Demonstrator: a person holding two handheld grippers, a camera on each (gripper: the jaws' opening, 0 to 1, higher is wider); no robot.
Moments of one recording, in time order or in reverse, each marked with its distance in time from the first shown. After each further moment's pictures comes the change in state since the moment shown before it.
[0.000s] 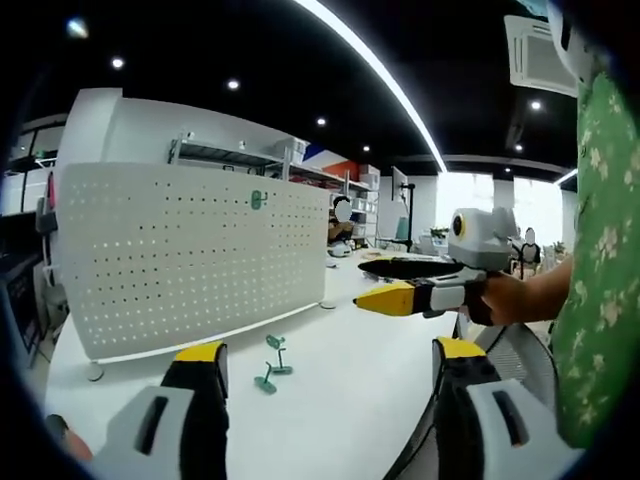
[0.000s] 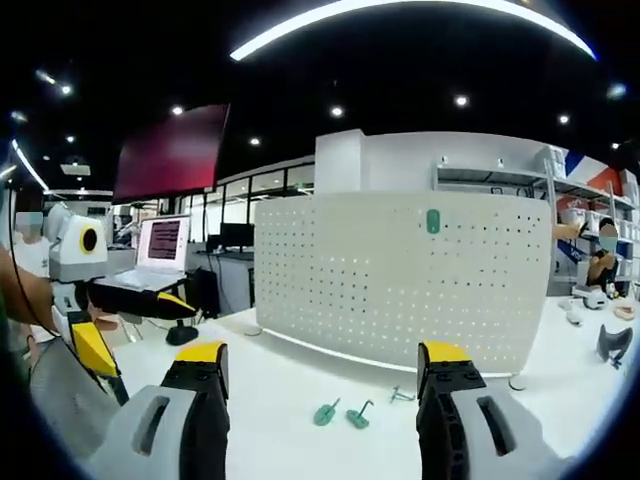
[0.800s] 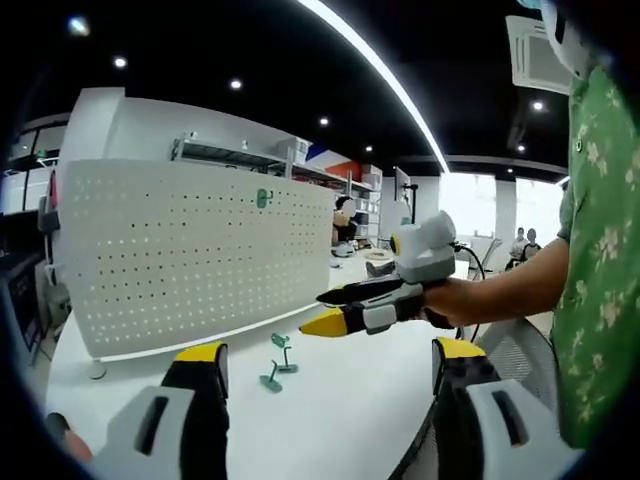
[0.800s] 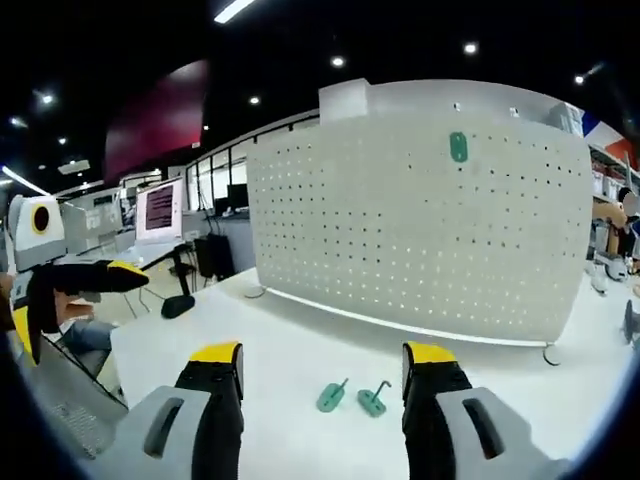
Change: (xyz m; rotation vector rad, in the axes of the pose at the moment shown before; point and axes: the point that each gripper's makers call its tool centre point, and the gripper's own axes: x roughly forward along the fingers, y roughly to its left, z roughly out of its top) left arm -0.002 0.008 -0.003 -0.003 -0.002 0.011; right arm 0.072 -0.009 -0.061 0.082 0.231 0.073
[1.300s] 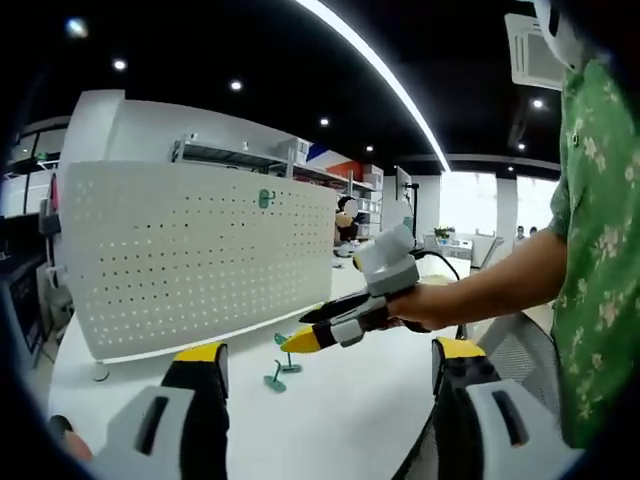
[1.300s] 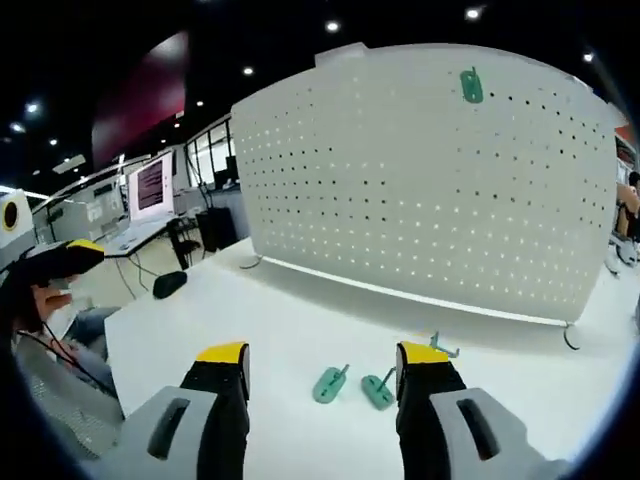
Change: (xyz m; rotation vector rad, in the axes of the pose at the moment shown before) left arm -0.001 0.003 0.000 0.013 -0.001 0.008; right arm 0.039 -0.004 -0.035 0.031 0.155 0.036
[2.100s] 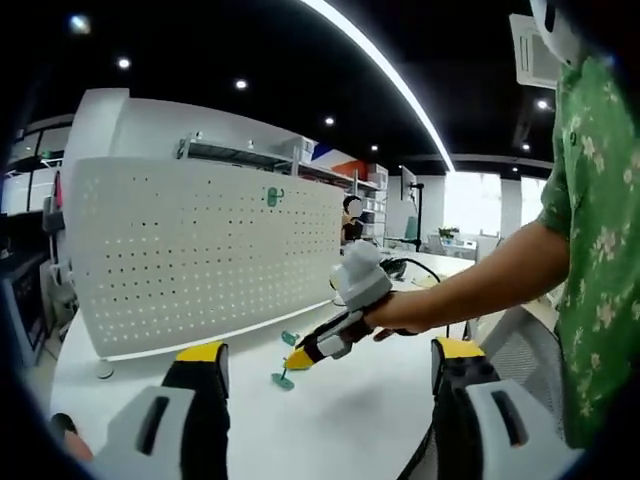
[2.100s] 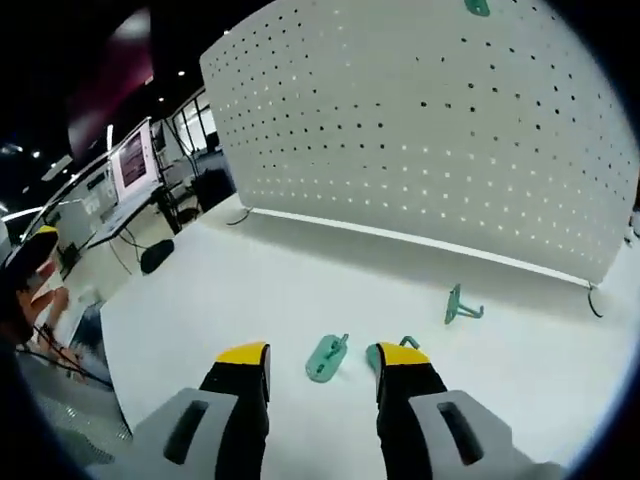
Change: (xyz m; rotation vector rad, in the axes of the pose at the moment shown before) left arm -0.002 0.011 -0.002 -0.012 0.005 0.016; right arm 0.036 -0.008 -0.041 0.093 0.222 0.018
